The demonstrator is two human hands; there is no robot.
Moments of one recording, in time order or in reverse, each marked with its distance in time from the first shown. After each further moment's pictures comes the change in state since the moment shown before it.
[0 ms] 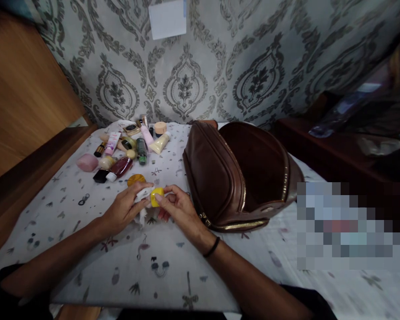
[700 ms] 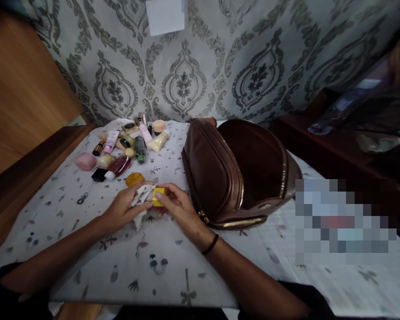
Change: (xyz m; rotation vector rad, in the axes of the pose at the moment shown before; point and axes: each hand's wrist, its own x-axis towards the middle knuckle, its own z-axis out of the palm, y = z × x) left_hand 0.001 0.001 0.002 -0.104 -0.028 -0.034; right_hand 0.000 0.003 -0.002 0.098 -0.007 -0.050
